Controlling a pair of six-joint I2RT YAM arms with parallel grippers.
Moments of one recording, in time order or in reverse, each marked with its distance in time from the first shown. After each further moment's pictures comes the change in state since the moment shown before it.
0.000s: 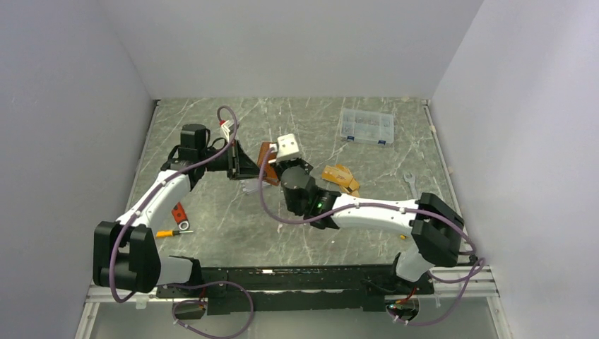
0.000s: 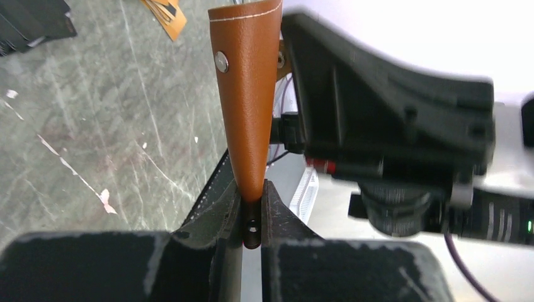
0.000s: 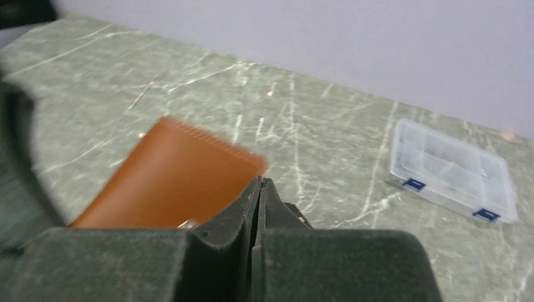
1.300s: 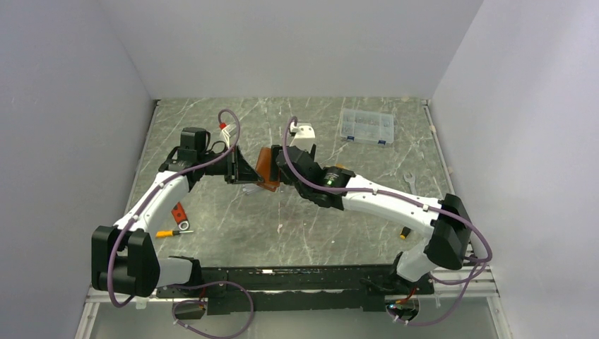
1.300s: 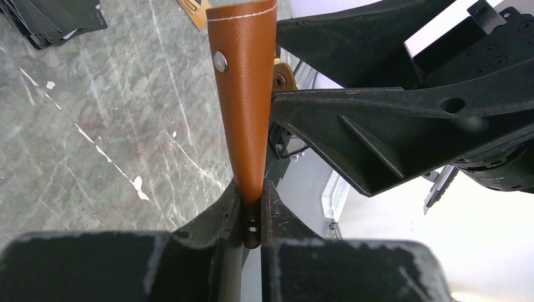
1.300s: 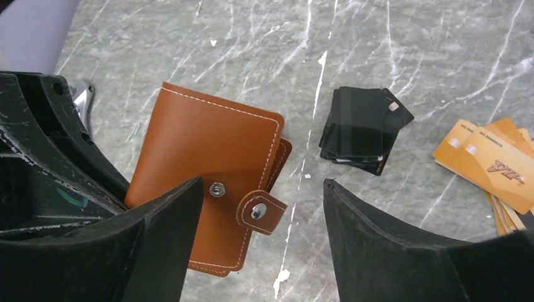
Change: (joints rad) left arm -0.003 -0.039 0.002 -0.159 -0.027 0.210; right arm -0.099 -0.064 0.245 -0.814 -0.317 0.776
